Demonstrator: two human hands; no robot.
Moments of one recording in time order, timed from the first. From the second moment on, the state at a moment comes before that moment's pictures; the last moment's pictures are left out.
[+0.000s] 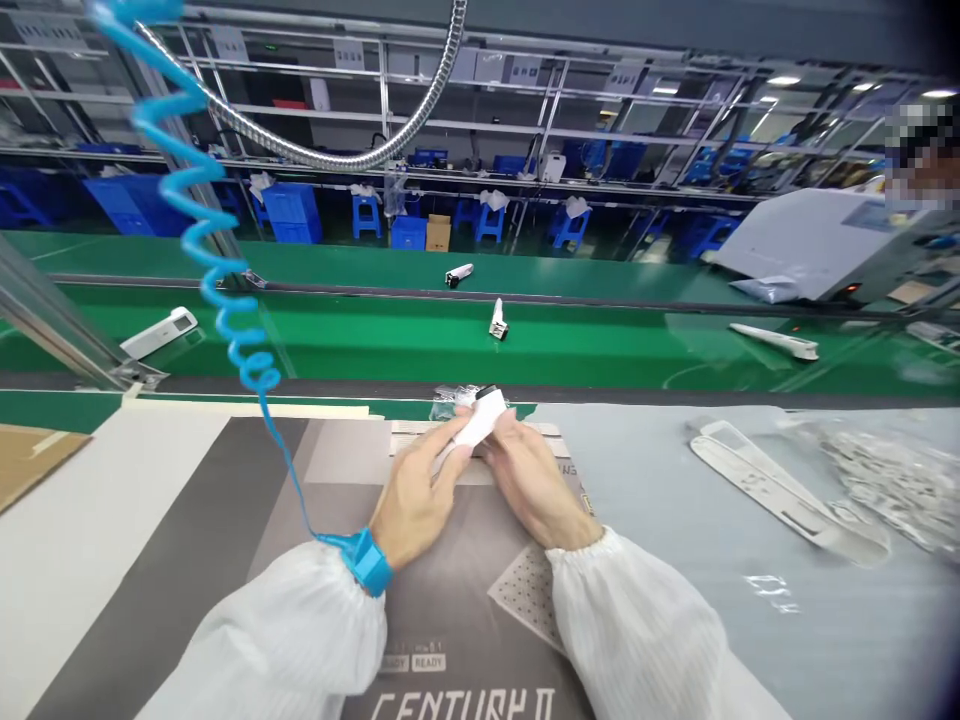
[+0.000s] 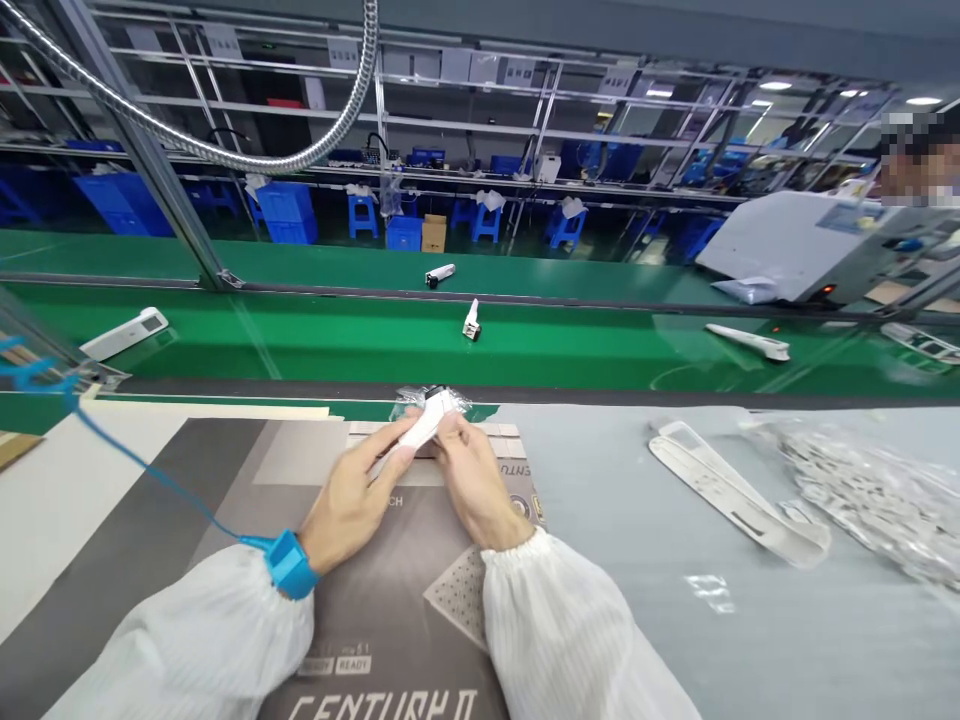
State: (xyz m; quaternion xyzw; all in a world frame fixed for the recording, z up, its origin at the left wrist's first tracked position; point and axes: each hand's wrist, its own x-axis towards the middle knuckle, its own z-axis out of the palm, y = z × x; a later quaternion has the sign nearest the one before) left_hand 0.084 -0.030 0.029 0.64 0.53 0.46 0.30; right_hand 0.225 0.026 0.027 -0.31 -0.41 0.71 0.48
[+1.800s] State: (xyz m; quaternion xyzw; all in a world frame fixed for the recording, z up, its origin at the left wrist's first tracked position) left_hand 0.069 0.201 0.023 0.59 0.75 0.28 0.11; right_hand 0.216 0.027 0.005 -0.39 -0.38 0.68 0.49
